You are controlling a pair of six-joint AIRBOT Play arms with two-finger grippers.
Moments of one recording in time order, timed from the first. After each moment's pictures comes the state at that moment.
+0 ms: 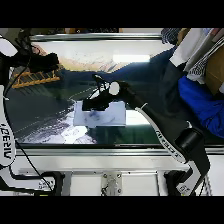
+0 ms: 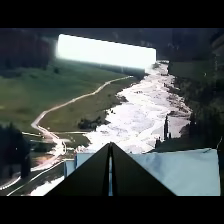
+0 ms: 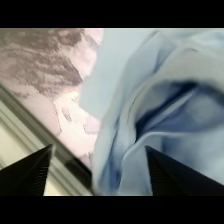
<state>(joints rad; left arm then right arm) 0.06 -1.53 1.82 1.24 -1.27 -1.63 0.68 -1.86 1.72 -0.86 0.95 1.66</state>
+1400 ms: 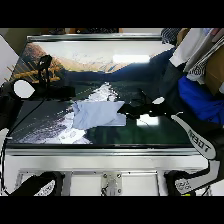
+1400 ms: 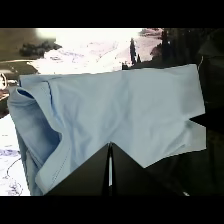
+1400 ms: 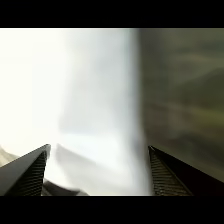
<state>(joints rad) -0.15 -1.10 1.16 1.24 -1.07 -1.61 0.23 -1.69 1.00 -0.39 0.85 1.12</state>
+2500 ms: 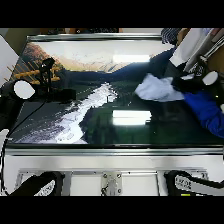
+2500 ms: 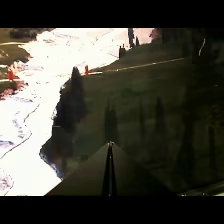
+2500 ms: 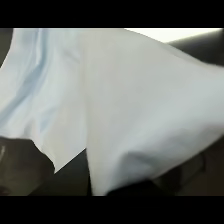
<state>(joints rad) -0.15 -1.10 1.16 1.24 -1.12 -1.61 -0.21 -1.37 1.27 -1.30 0.91 1.62</state>
